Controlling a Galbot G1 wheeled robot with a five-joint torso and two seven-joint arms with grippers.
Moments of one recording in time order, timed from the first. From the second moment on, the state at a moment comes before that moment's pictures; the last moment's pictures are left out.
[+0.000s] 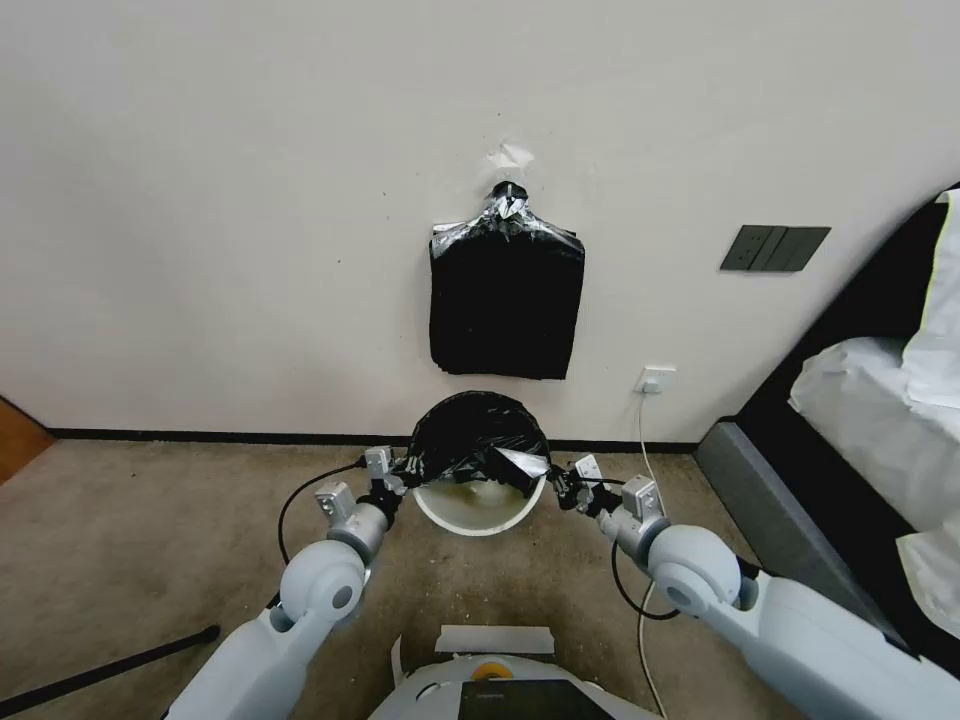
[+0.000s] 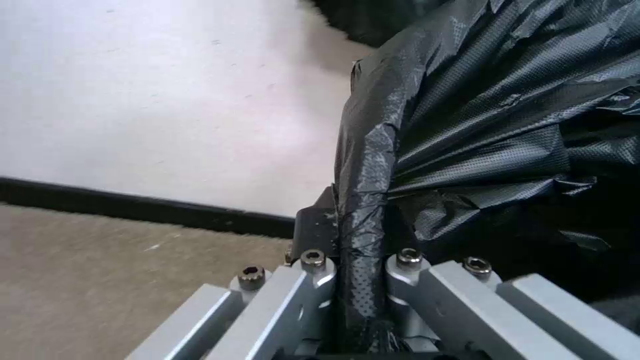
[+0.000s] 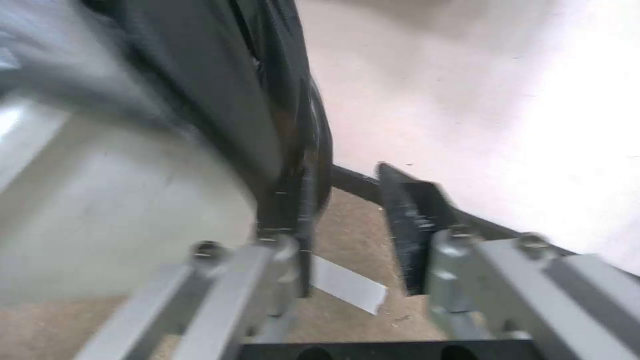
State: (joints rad) left arm 1.38 -0.99 -0.30 -2.17 -0.91 0.26 -0.36; right arm -1.37 0.67 0.16 2.25 0.68 -0.29 0.31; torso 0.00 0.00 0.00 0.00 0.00
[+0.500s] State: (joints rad) left arm 1.39 -0.97 -0.31 -2.18 -0.92 0.30 -0.39; right arm -1.66 0.71 0.35 2.39 0.42 -0.11 0.07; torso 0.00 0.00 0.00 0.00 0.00
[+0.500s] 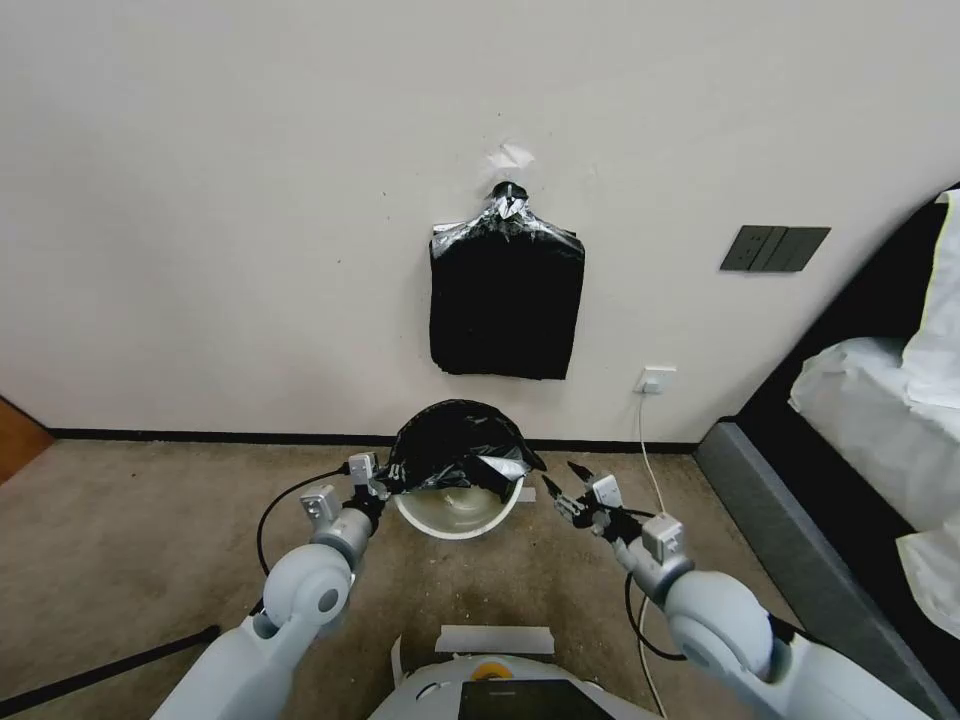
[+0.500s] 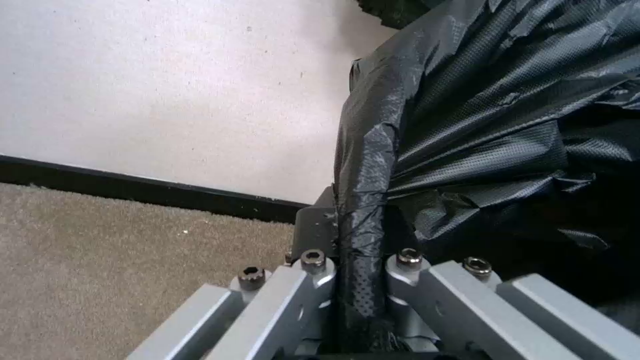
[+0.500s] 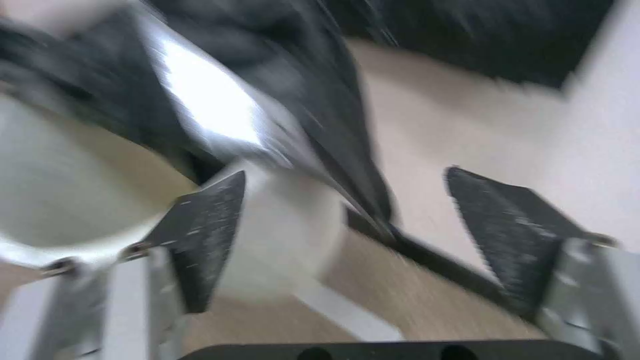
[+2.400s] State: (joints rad) left arm 1.39 -0.99 -0.29 -2.27 -1.08 0.39 -0.50; right arm -1.74 0.72 0.25 2.22 -0.03 0.32 -0.27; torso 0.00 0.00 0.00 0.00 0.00
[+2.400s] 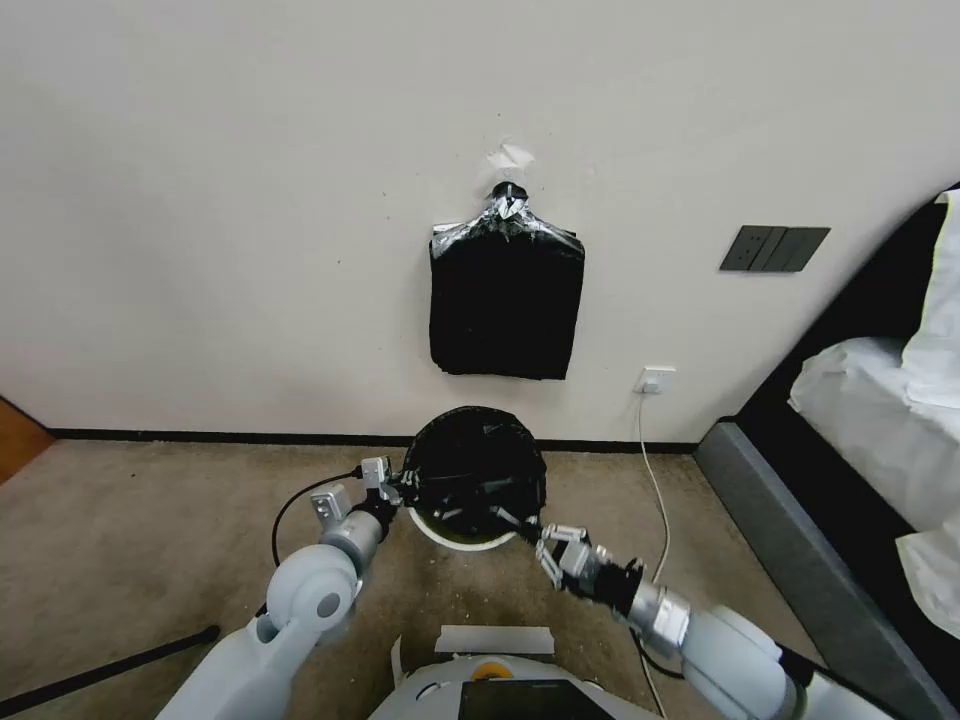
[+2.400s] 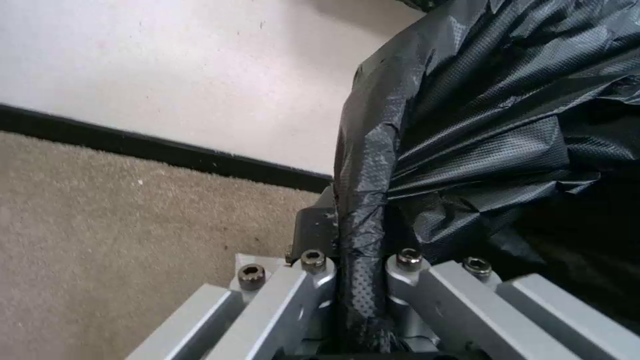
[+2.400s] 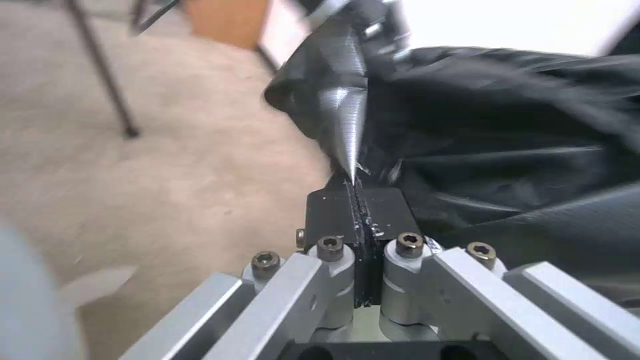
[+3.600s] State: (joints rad) left arm 1.42 -1.00 -0.29 -2.33 -1.18 0.43 -0.58; right arm -1.65 0.83 0.18 2.00 -0.14 0.23 -0.18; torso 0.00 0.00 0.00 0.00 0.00
